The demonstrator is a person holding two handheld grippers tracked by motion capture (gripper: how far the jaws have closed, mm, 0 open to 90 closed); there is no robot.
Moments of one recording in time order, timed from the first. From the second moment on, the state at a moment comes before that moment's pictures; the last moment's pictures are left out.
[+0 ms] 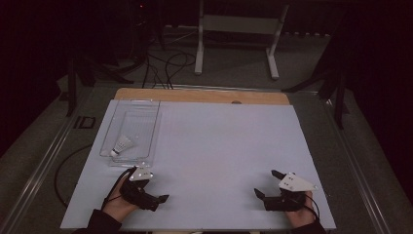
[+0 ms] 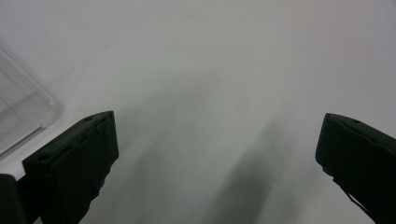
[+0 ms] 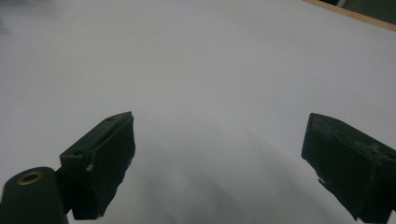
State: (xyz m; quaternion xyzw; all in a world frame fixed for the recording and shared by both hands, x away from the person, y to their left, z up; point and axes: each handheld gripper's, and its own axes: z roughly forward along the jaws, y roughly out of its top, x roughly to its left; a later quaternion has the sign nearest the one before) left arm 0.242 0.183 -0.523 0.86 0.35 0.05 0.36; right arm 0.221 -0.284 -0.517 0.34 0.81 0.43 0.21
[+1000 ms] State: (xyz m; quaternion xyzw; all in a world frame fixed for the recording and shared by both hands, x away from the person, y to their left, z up) left arm 0.236 0.182 -0.535 0.84 0.38 0.12 0.36; right arm 0.223 -0.285 -0.520 0.34 0.81 0.43 0.20
